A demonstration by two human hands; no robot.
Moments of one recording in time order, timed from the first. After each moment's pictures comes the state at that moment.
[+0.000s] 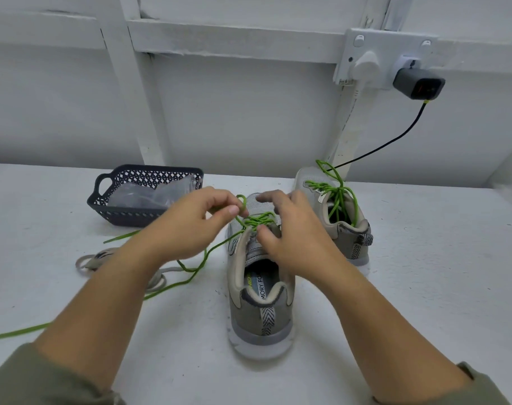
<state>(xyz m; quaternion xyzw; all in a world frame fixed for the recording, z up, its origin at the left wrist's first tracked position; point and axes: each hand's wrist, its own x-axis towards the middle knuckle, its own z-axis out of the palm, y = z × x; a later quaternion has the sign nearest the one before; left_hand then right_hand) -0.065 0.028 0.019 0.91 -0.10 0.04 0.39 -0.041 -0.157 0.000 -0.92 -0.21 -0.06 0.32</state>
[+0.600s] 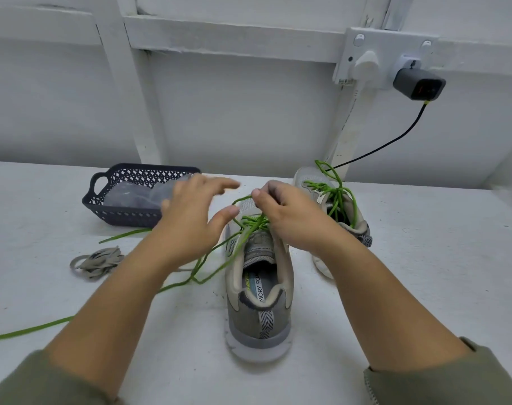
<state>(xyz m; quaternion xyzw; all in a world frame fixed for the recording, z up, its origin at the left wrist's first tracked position) -0.058 0.021 0.004 0.94 -0.05 0.18 0.29 -0.020 -0.150 0.025 -0.88 -0.20 0.04 0.43</state>
